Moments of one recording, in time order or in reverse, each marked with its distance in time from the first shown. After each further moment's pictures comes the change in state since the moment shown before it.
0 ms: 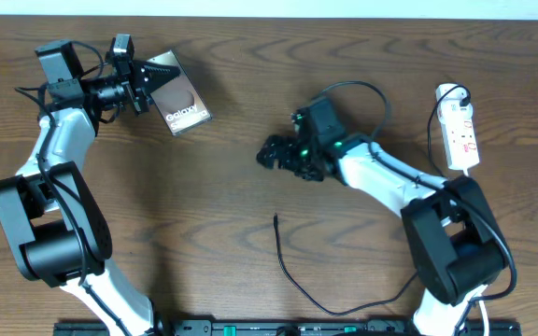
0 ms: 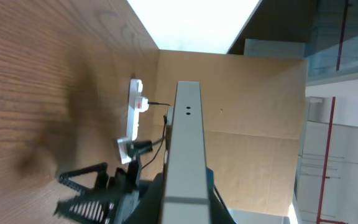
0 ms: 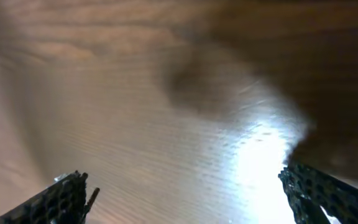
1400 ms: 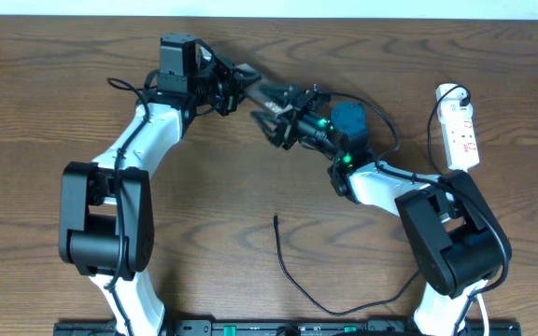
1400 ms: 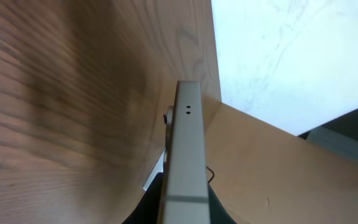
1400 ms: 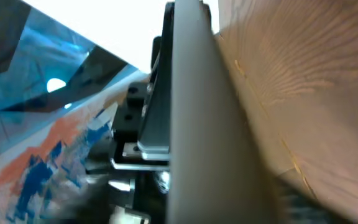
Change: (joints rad) left arm -0.426 -0.001 0.000 0.003 -0.704 -0.412; right arm -0.062 0.027 -0.232 1.308 -0.209 1.344
